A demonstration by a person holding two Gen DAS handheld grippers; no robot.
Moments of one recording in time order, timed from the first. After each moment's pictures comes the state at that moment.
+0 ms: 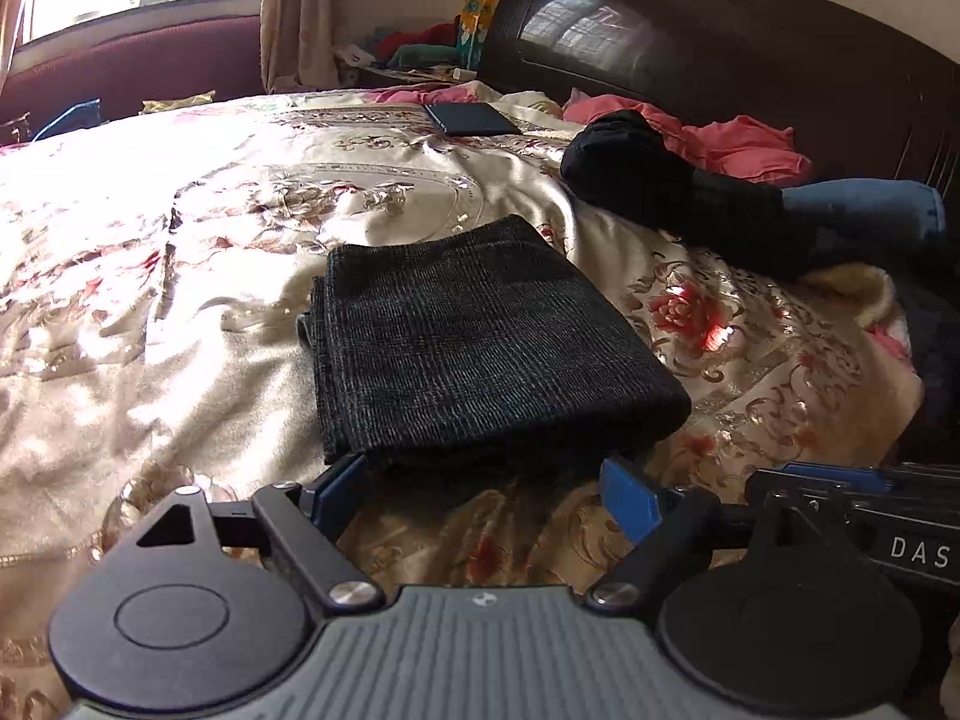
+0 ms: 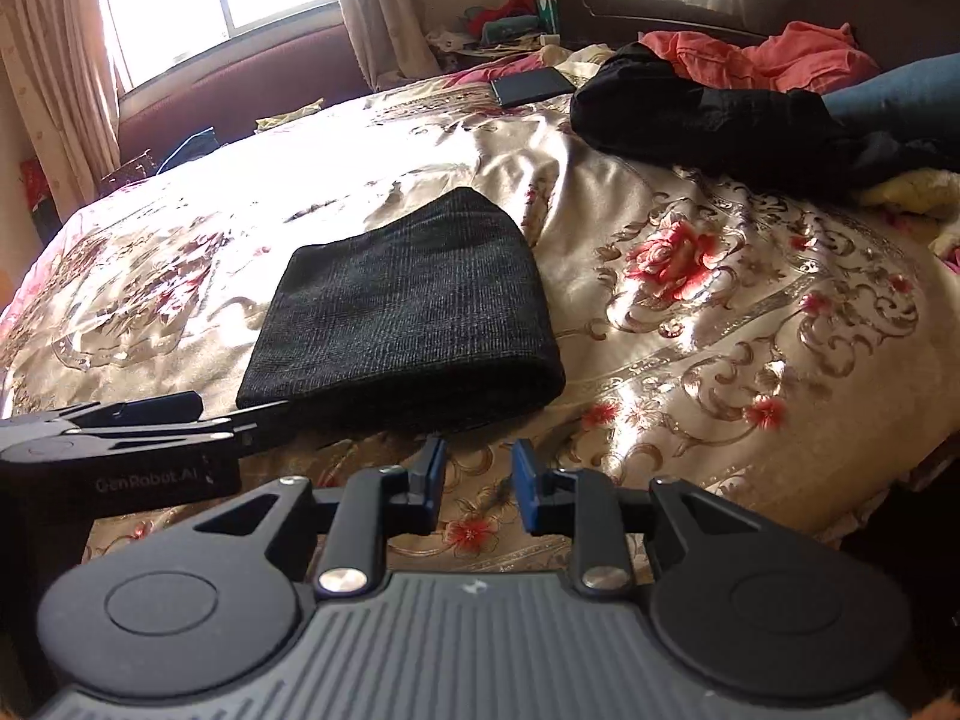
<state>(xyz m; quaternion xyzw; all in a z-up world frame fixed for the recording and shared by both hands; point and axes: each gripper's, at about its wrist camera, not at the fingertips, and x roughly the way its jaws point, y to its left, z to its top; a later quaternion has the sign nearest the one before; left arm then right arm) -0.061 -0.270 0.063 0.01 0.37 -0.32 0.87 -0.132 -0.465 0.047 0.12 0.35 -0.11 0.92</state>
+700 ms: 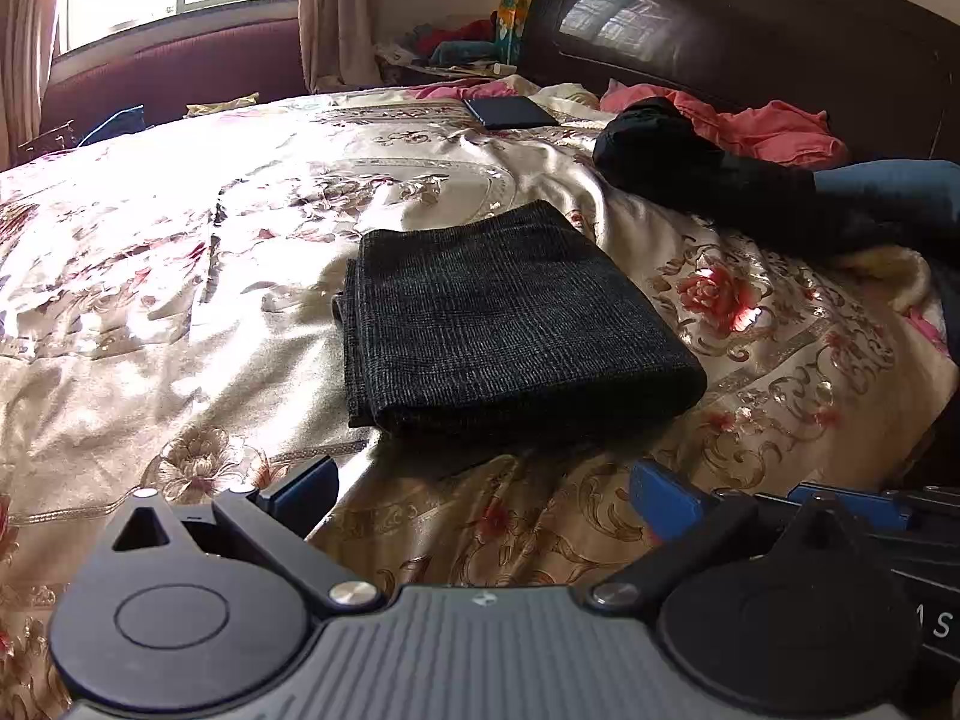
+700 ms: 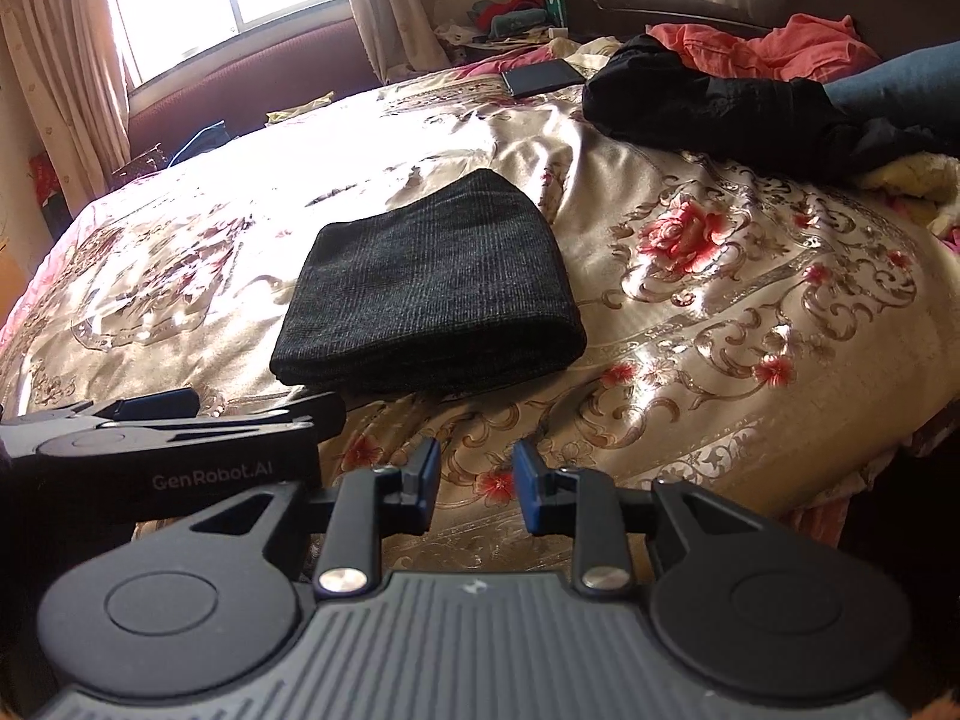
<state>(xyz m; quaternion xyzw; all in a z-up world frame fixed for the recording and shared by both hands) -0.086 -0.279 0.064 0.04 0.36 -0.26 0.89 -0.150 -0.448 0.046 0.13 0.36 -0.10 0.92</state>
